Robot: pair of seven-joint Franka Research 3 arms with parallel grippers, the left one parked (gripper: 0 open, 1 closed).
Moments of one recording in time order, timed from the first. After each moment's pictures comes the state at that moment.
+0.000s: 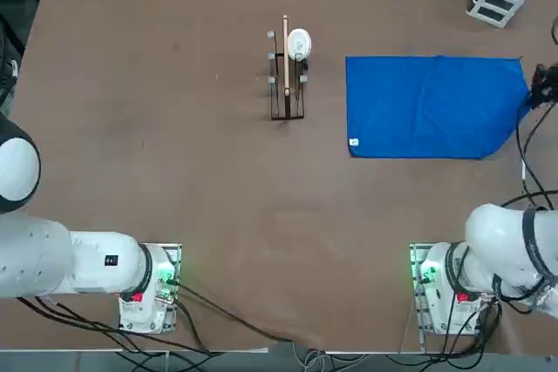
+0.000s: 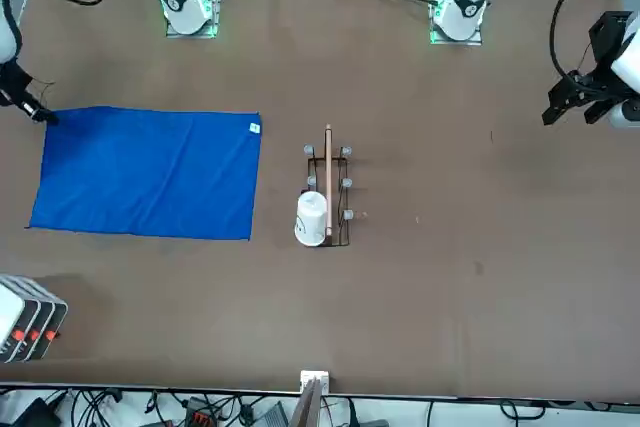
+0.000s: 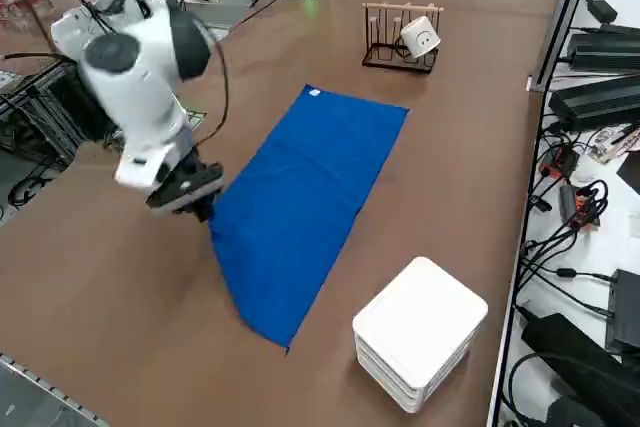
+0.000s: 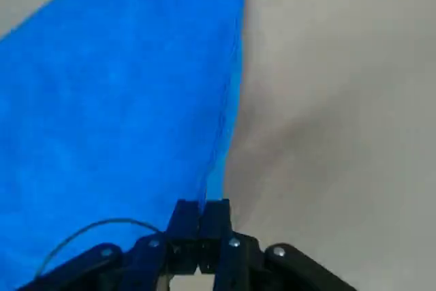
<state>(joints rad) -0.56 0.07 -0.02 -2.21 -0.01 2.20 0.07</state>
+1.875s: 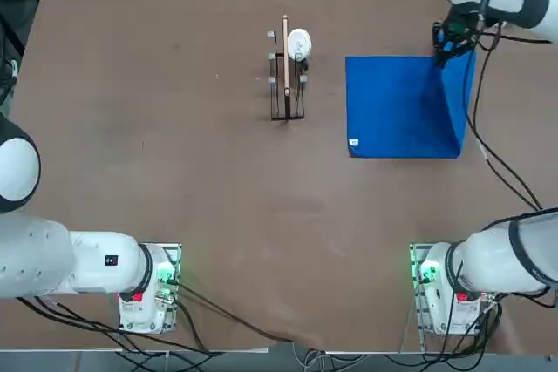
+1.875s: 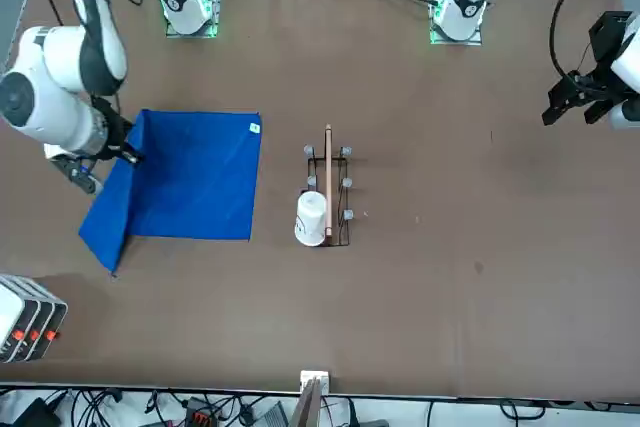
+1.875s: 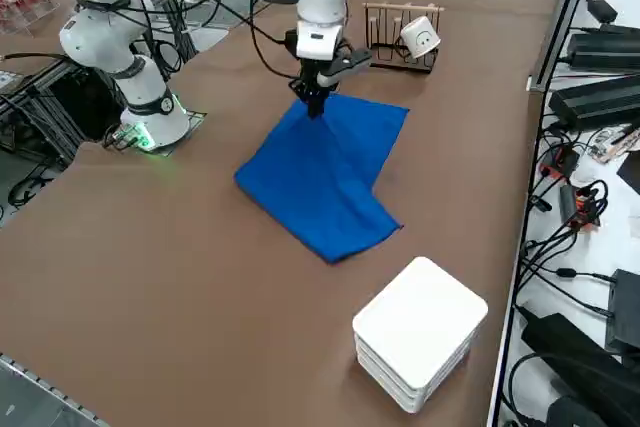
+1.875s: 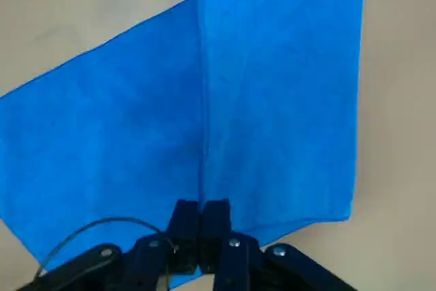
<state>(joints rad) 0.08 0.14 -0.02 -2.05 0.00 2.02 0.53</state>
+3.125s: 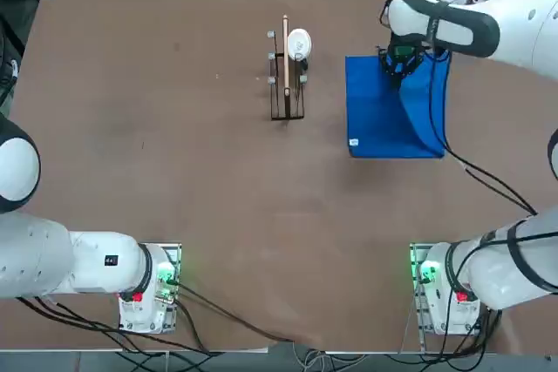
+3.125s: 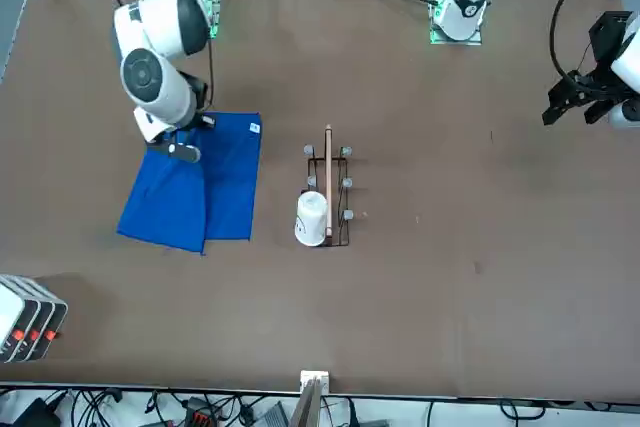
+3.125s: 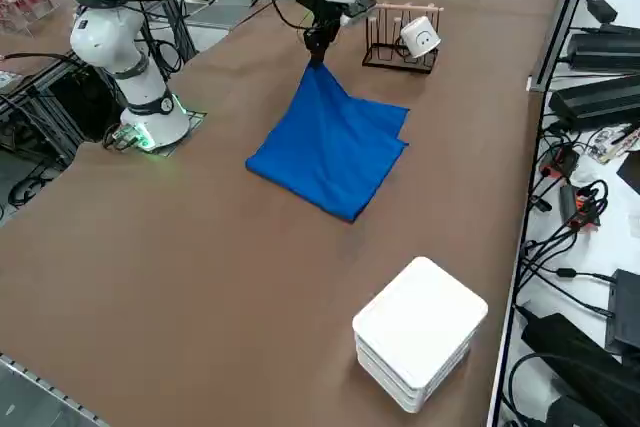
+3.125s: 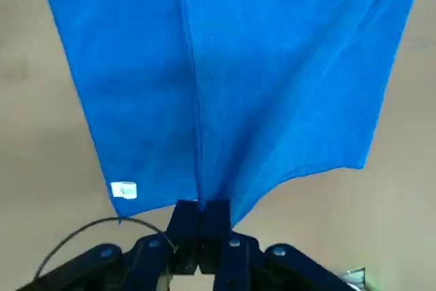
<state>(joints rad) 0.43 0.12 -0.02 -2.04 0.00 1.87 0.59</state>
